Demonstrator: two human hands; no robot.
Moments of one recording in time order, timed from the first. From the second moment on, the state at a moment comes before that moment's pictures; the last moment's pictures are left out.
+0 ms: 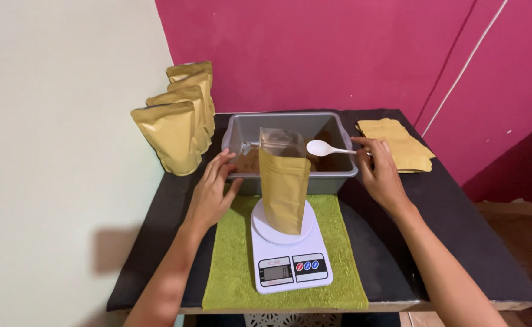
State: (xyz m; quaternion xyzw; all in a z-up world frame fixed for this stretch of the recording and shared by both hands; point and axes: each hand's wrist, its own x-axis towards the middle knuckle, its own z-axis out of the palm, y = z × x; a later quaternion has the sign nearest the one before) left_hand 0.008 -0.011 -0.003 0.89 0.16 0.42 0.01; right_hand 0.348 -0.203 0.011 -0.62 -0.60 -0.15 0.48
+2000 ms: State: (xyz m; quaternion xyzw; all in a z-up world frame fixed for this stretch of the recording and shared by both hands) left_hand 0.005 -0.010 0.000 0.88 0.18 0.43 0.02; right_hand 0.357 -0.193 0.004 -0.66 -0.60 -0.08 0.45
